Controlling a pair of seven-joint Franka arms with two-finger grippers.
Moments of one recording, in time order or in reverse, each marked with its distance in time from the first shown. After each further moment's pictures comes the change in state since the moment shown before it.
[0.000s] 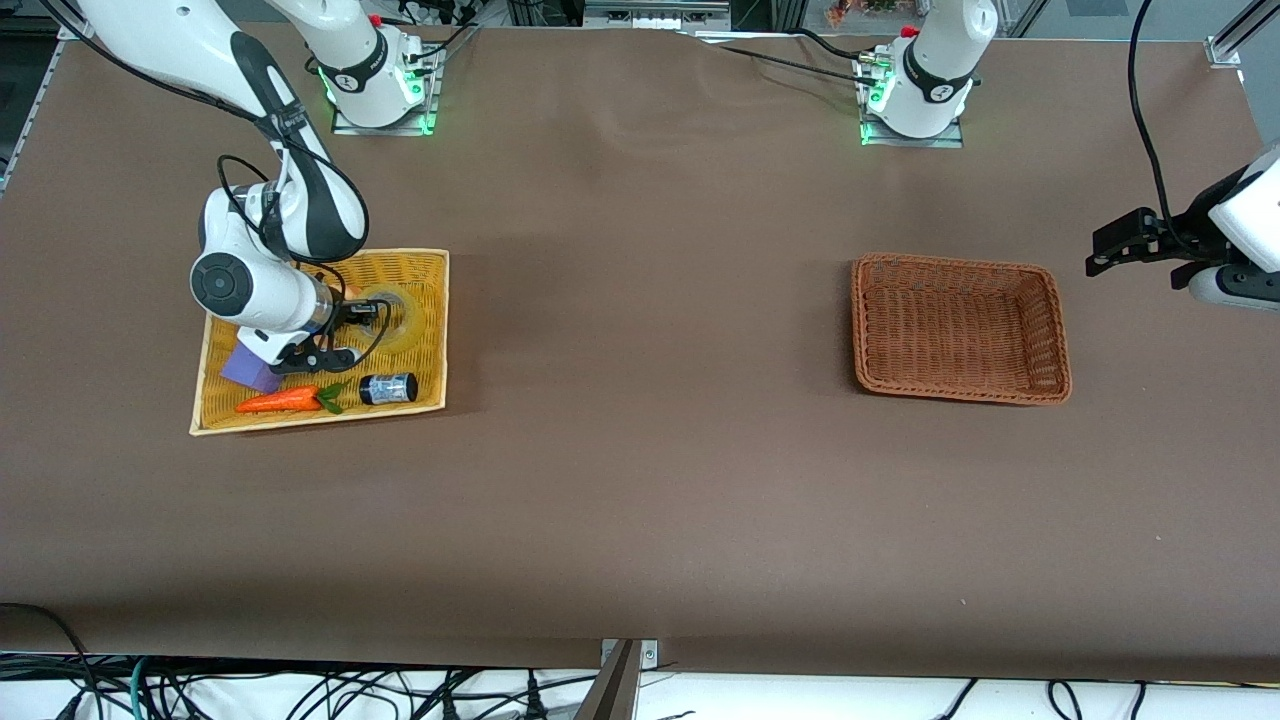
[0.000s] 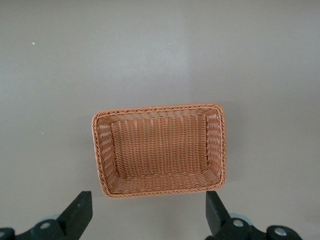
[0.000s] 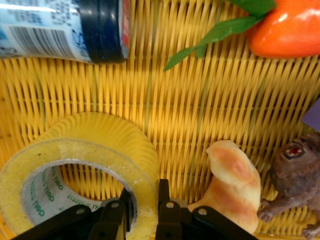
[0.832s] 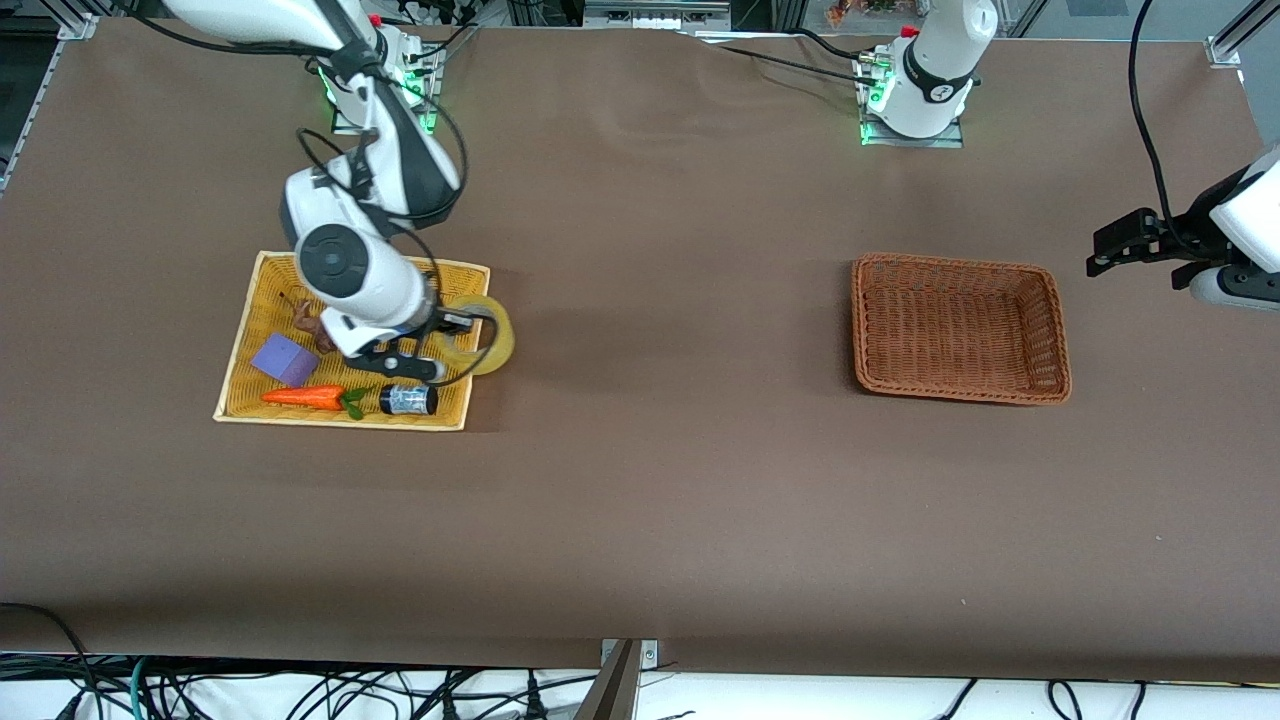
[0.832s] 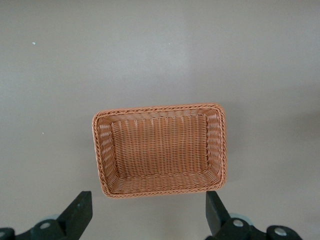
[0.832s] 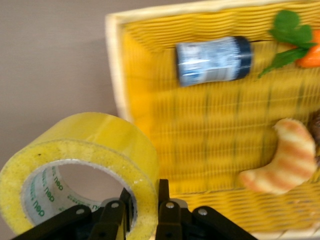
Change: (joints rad) left arm 0.001 0.001 0.000 0.001 0.000 0.000 0.000; right arm 0.204 0.030 0.137 0.355 0.006 -0.249 0.623
